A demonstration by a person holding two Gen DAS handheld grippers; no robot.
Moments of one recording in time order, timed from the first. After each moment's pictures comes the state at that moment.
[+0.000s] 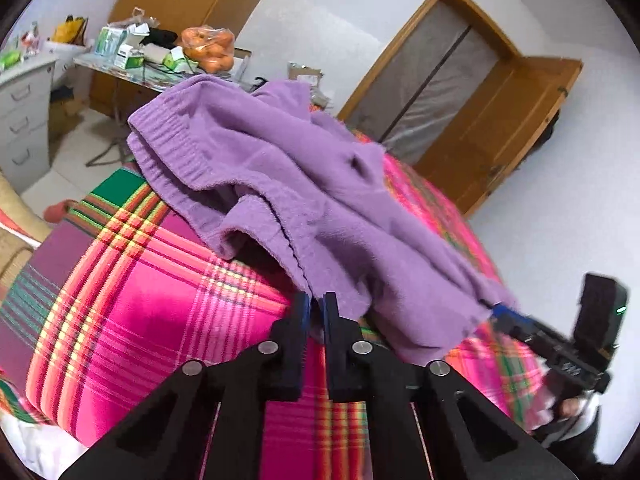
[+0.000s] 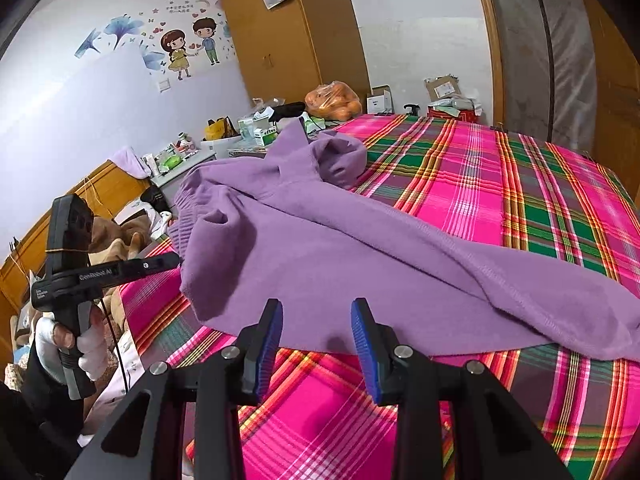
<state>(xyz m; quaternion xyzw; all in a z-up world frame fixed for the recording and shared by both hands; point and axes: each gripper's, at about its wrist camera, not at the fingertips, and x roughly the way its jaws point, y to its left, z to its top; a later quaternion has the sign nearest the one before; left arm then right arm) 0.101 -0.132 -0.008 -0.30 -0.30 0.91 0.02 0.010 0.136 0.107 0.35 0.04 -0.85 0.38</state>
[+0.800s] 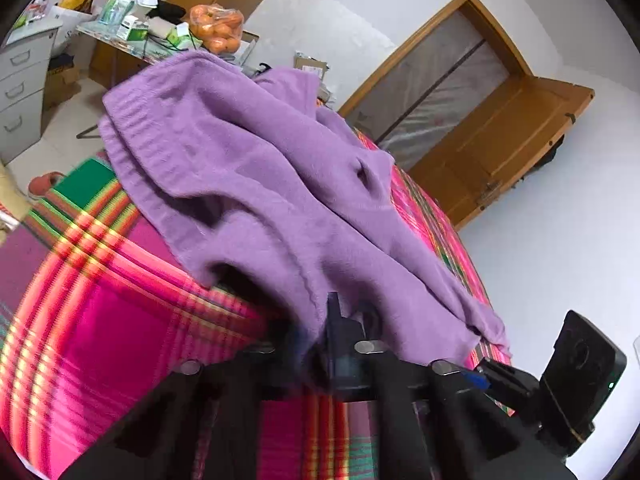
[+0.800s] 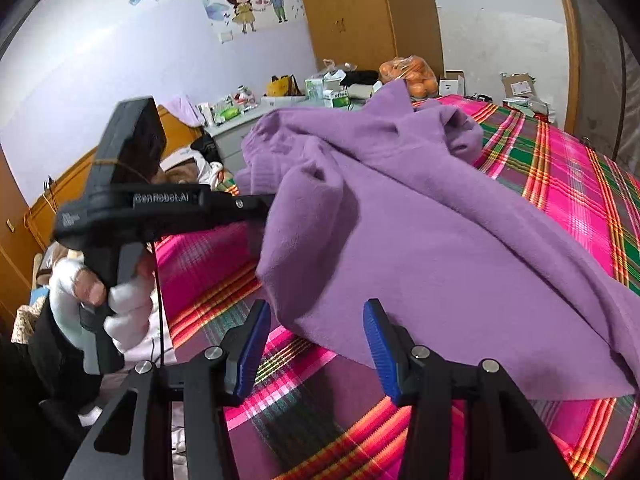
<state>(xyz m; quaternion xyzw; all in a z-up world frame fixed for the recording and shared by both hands) 0.073 -0.140 -0.015 -0.30 -0.34 0.89 0.02 0.028 0.056 0.081 0.37 0.11 -0.79 0.48</state>
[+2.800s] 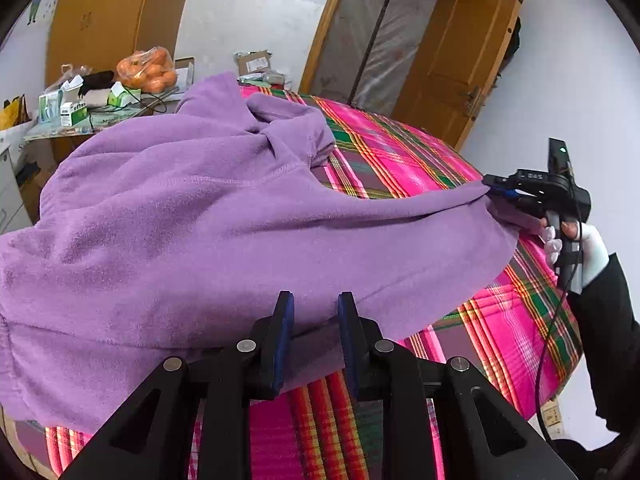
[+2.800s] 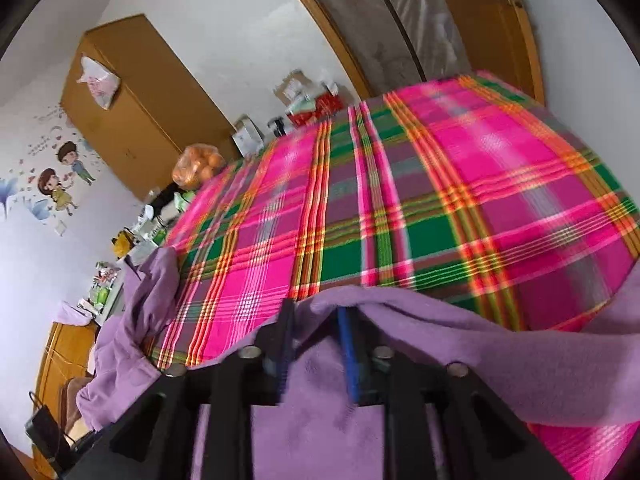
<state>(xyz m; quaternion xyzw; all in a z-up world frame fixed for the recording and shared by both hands) 0.060 -0.098 -0.001 -0.35 -0.14 0.92 0.05 -0.172 0.297 0.103 0.40 -0.18 -0.88 0.20</state>
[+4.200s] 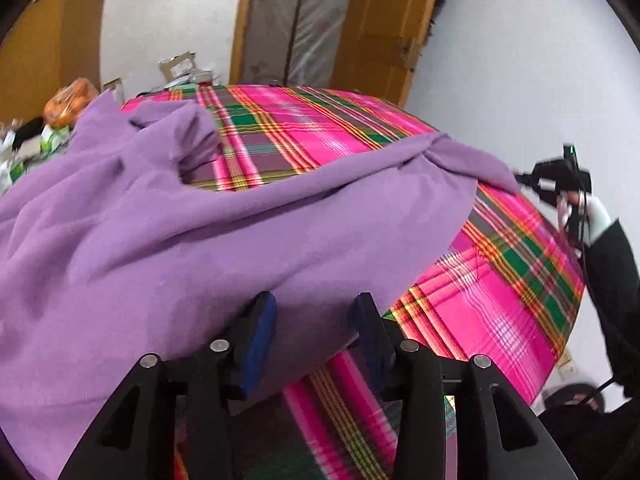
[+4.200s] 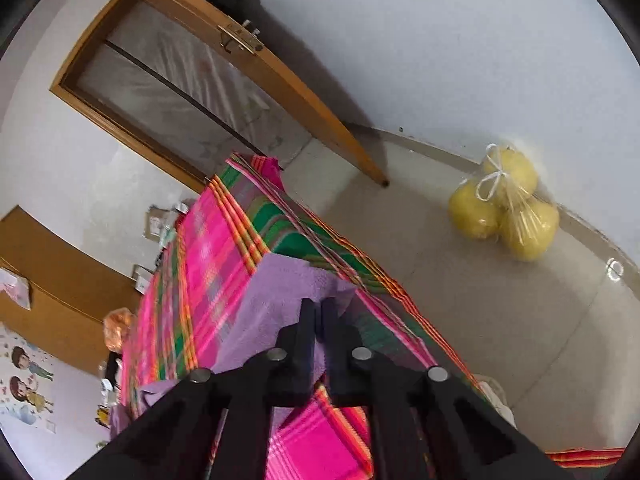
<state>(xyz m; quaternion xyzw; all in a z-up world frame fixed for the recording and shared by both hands) 0.030 -0.016 -0.005 -0.37 -0.02 0.92 0.15 -0.098 0.536 0.072 0.34 -0.40 -0.85 -0.06</state>
